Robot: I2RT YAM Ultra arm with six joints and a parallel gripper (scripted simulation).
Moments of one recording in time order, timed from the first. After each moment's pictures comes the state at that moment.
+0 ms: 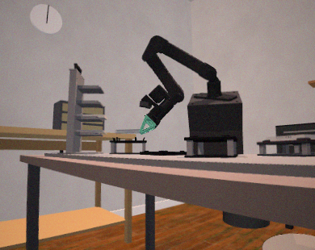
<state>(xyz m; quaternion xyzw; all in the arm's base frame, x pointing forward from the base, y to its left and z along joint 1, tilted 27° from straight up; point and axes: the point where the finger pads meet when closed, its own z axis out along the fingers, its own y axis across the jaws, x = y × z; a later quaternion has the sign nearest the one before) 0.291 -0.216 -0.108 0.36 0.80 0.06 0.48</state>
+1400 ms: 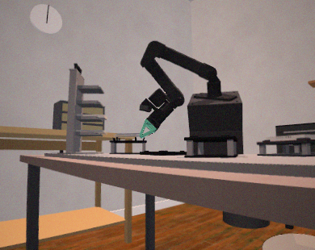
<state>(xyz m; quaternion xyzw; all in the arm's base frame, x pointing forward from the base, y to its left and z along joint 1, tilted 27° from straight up) 0.298 -0.213 -0.124 0.36 0.80 0.05 0.48</state>
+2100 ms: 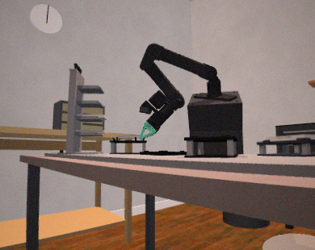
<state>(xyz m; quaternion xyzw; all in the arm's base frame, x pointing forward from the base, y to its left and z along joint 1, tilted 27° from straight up) 0.301 -0.210 -0.132 0.36 0.80 0.05 0.48</state>
